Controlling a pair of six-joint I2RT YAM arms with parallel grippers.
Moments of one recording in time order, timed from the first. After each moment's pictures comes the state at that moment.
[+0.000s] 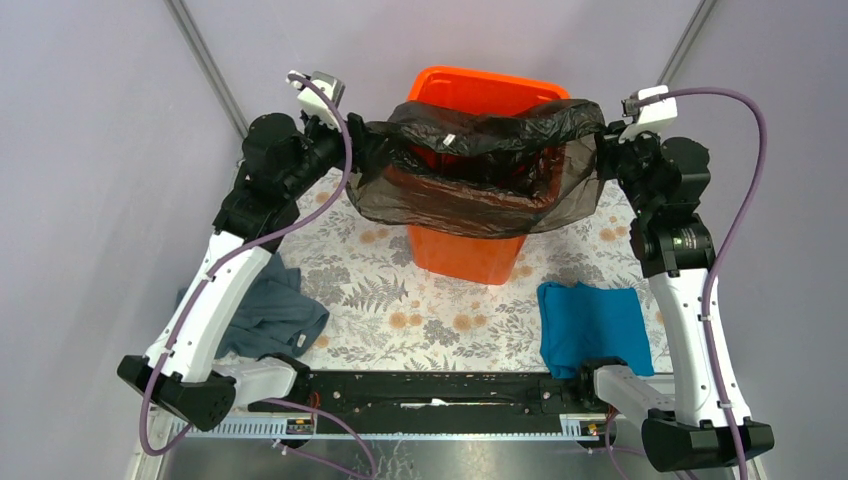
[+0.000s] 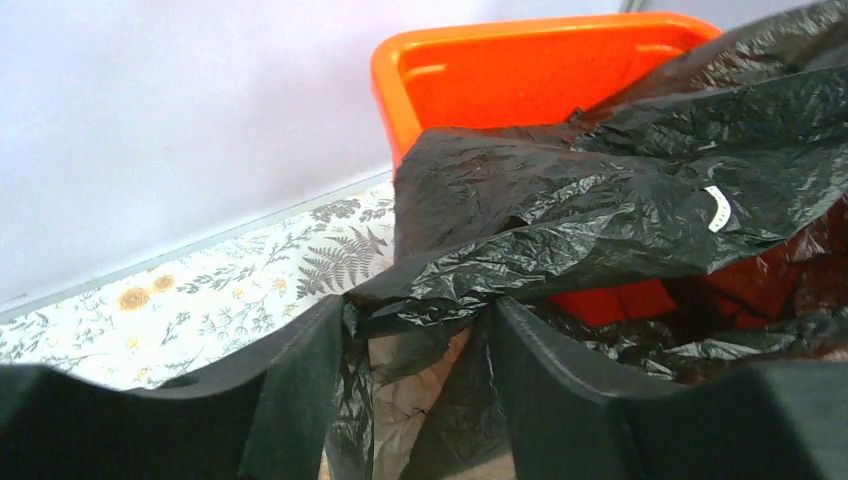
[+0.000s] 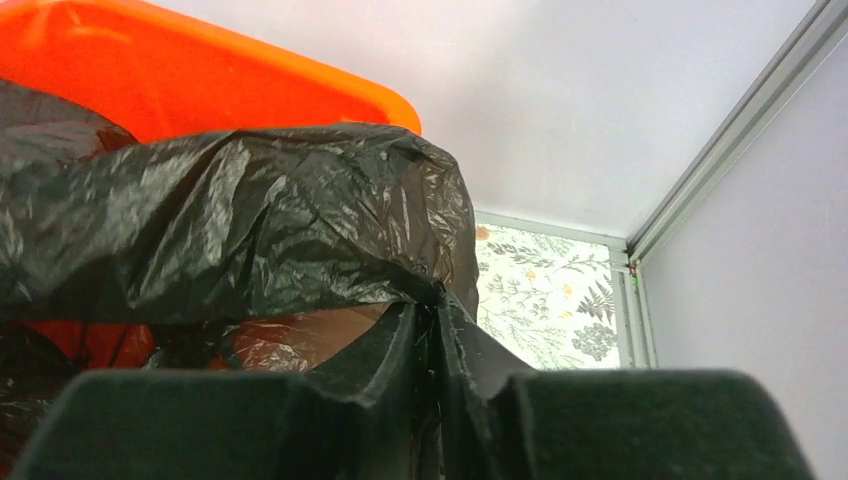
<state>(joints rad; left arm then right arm) -0.43 1.20 1.48 -0.34 0.17 -0.07 0.08 1.02 1.30 -0.34 -0.09 -0.12</state>
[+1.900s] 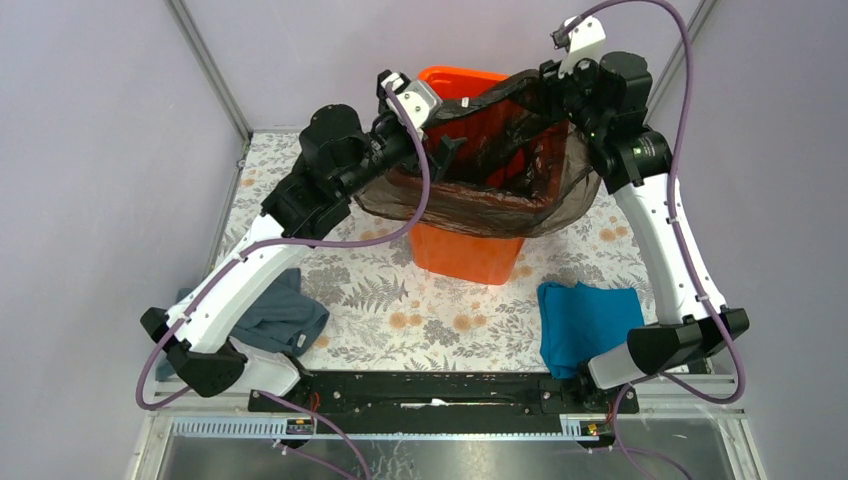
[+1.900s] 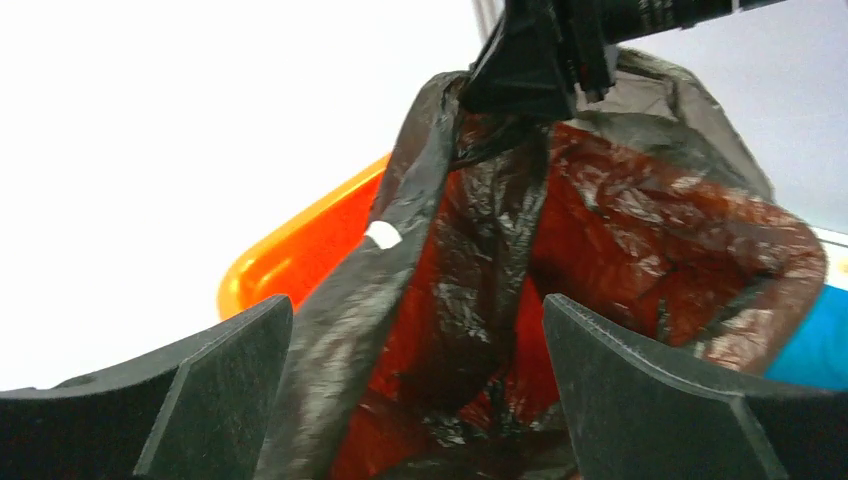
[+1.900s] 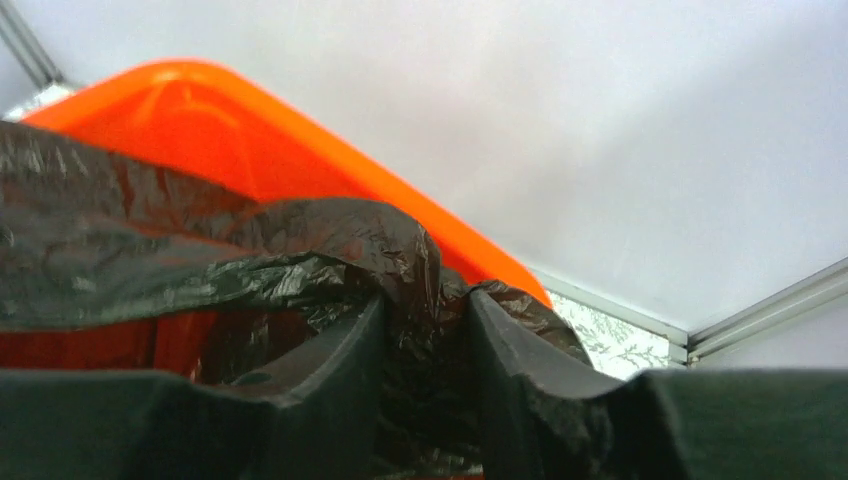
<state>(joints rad) -0.77 1.38 1.70 -0.25 0.12 0.27 0.28 1.47 1.80 -0.46 -0.09 -0.21</state>
